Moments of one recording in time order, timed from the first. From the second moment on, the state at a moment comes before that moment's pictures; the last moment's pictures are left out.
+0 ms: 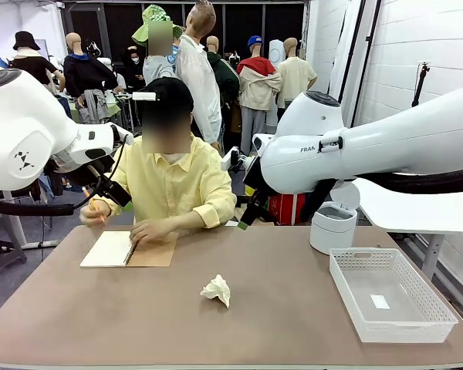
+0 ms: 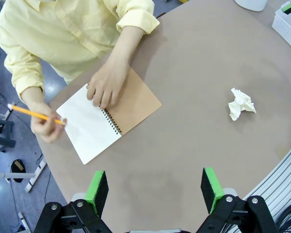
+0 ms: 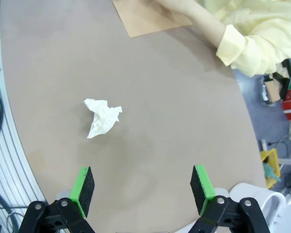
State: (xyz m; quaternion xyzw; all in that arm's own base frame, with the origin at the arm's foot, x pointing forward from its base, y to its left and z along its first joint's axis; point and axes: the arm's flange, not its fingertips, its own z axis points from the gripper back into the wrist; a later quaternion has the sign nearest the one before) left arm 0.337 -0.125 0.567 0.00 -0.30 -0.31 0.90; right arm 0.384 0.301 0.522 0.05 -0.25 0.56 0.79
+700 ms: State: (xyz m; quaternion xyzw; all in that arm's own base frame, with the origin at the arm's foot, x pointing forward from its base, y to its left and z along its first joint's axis) left arm 0.337 -0.125 0.567 0.00 -0.30 -0.31 0.90; right arm 0.403 0.349 0.470 0.04 -0.20 0.59 0.78
